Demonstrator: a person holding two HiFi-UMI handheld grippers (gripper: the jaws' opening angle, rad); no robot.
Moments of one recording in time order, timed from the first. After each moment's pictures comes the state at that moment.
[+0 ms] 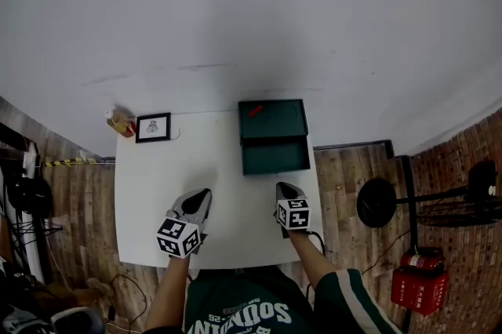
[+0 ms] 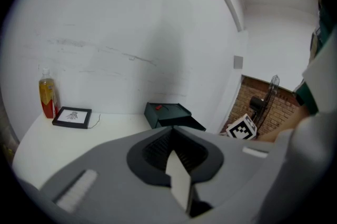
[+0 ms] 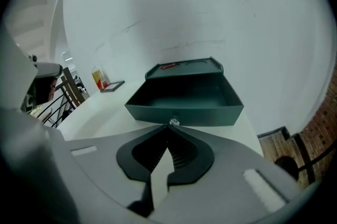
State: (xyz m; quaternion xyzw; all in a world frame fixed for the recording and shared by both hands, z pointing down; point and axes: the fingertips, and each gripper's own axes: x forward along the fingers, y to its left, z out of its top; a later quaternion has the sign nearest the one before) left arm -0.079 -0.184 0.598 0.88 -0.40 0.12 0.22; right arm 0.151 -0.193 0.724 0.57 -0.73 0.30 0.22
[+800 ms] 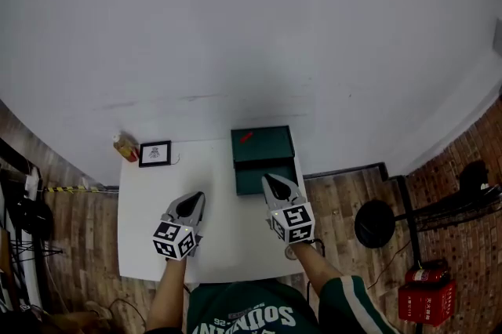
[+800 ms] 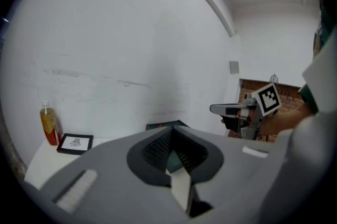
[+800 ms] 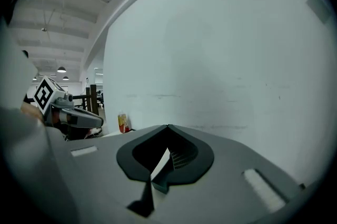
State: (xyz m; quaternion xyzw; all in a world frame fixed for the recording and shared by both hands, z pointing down) left arm -0.074 -0.203 0.537 0.89 -0.43 0.09 0.15; right arm 0.111 -0.223 0.501 0.53 -0.84 0.08 0.07
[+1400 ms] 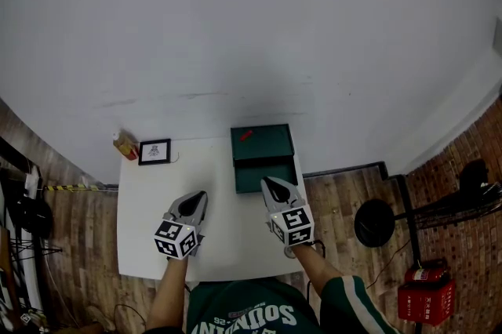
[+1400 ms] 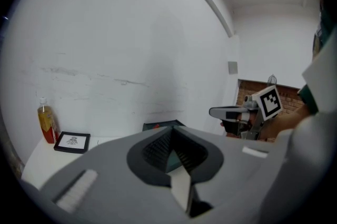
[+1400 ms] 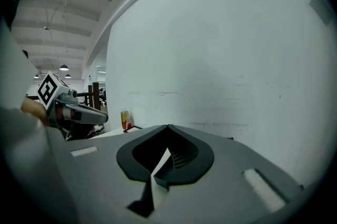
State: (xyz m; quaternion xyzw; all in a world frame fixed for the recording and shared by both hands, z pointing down) left arm -0.066 -0.198 0.536 0.89 -0.42 0.08 0.16; right arm 0.108 -0.212 0.509 0.52 -0.84 0.08 0.09
